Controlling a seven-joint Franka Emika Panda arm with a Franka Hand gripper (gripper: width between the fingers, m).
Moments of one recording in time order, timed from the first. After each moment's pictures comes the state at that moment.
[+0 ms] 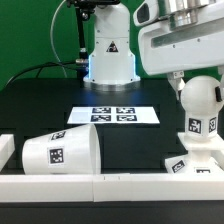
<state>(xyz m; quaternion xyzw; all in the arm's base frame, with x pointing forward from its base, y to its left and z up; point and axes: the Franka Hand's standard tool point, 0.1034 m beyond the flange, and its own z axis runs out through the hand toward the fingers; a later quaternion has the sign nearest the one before) 0.622 0.093 0.121 -0.86 0.49 -0.05 0.13</state>
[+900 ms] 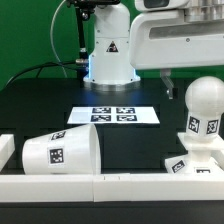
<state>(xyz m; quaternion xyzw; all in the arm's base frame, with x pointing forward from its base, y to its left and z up) 0.625 0.094 0.127 -0.99 0.09 0.00 0.05</state>
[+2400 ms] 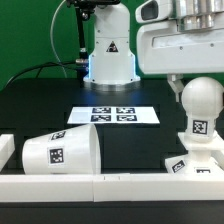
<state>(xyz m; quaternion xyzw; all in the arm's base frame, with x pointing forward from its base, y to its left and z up) 0.617 0.103 0.115 -0.88 0.47 -0.03 0.09</state>
